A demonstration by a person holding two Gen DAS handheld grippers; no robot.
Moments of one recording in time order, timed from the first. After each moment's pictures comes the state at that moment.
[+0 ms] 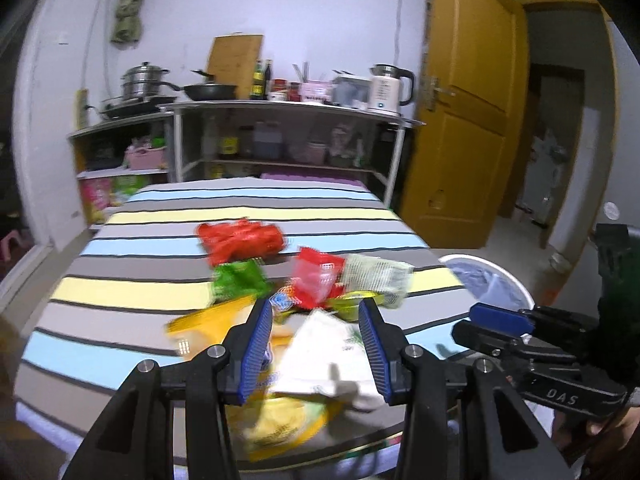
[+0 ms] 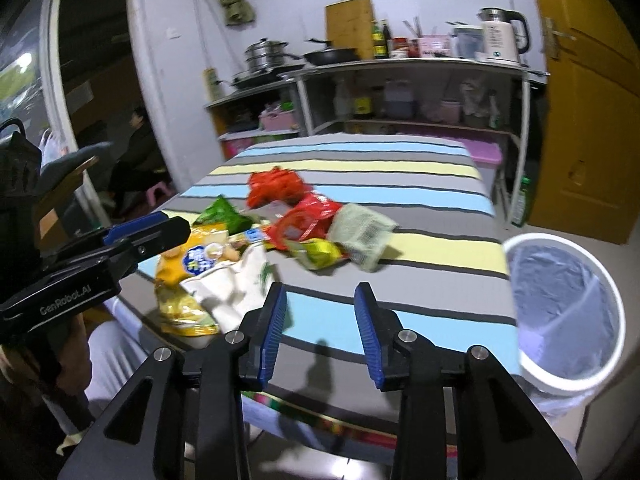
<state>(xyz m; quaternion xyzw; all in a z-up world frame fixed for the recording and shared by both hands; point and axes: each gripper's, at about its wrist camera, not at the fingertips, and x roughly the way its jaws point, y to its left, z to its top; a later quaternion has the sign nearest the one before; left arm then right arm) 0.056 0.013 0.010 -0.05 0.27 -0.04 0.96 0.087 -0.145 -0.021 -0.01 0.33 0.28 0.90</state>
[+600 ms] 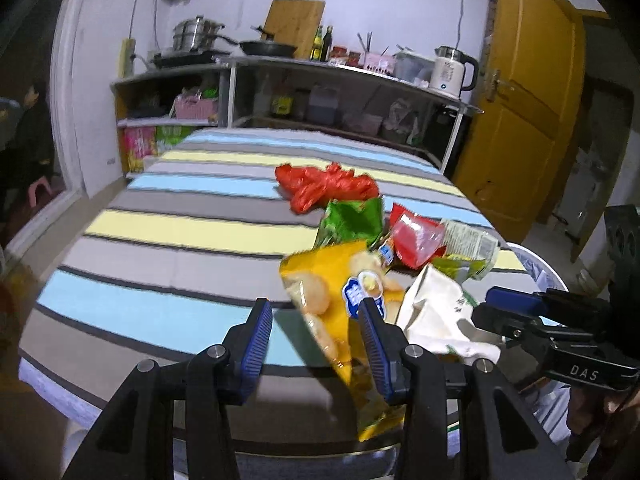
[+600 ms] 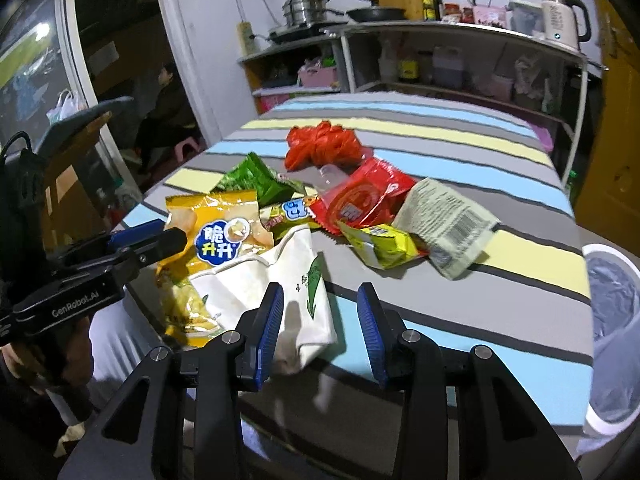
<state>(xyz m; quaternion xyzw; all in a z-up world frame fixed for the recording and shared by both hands) 0.064 0.075 -0.036 -0.10 0.33 0.02 0.94 0.126 -0.082 -0.054 -0.05 0.39 0.34 0.86</state>
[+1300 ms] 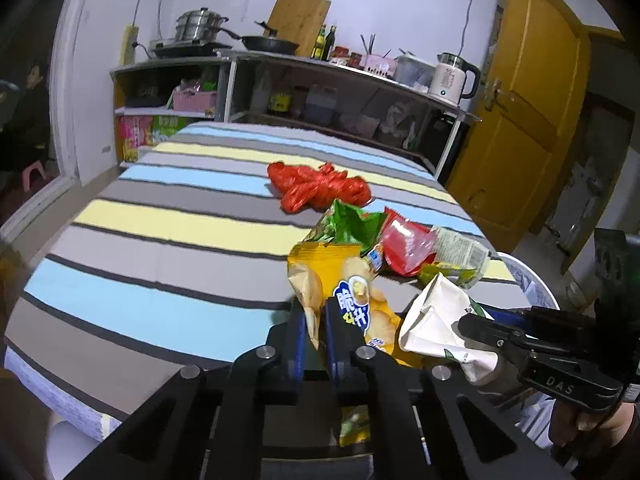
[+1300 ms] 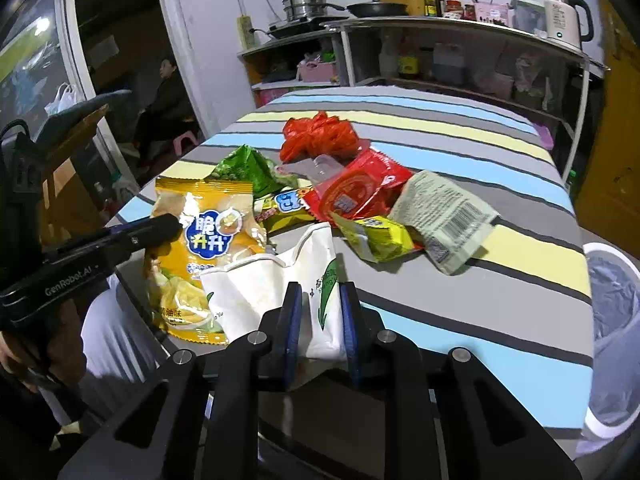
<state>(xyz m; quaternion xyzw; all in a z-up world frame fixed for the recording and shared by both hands) 0.064 0.070 -0.029 -0.12 0.32 0.01 0.94 0.125 -0.090 -0.056 -0.06 0.39 0.33 0.86</state>
